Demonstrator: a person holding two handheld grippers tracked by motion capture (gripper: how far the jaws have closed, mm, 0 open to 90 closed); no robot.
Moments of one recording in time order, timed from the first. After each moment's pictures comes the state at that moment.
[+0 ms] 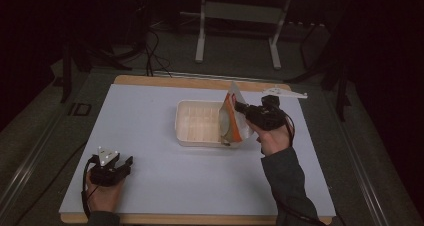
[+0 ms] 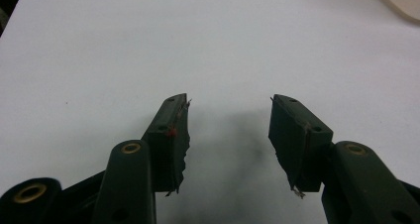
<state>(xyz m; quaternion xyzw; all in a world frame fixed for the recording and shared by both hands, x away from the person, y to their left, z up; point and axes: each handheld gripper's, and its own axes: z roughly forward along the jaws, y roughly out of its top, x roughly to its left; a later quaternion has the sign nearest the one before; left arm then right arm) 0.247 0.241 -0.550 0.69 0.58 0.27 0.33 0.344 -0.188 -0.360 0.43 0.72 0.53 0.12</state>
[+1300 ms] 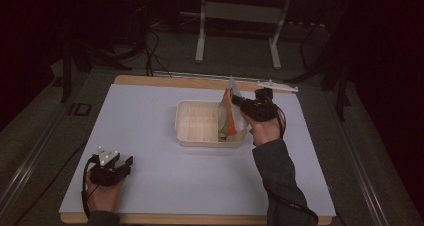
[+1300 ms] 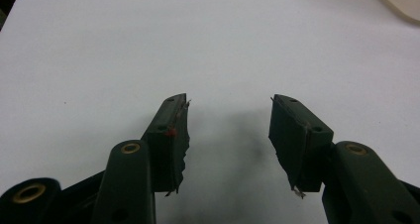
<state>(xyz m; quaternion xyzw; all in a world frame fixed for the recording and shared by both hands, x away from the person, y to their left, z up) 0.247 0.242 -0.550 0.69 0.58 0.27 0.33 0.372 -0.175 -0.370 0.47 0.70 0.52 0.13</state>
